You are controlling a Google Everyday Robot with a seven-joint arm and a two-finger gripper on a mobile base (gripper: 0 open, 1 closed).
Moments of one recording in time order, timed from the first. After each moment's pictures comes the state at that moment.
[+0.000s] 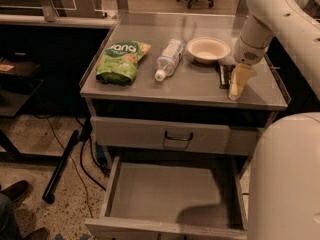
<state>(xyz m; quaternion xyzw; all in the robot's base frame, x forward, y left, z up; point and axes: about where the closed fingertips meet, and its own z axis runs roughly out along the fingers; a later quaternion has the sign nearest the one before) 0.704 -0.255 0.808 -0.60 0.79 -0.03 0.11</state>
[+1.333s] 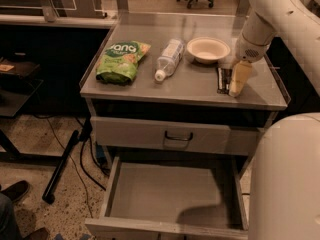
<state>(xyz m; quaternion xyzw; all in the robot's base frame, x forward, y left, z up) 0.704 -0.255 0.807 -0.60 0.79 -0.03 0.11</state>
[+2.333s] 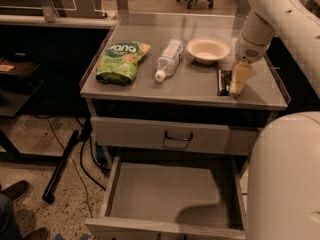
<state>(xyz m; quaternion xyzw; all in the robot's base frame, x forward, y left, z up) 0.704 -0.255 0.816 -0.60 0.79 -0.03 0.11</state>
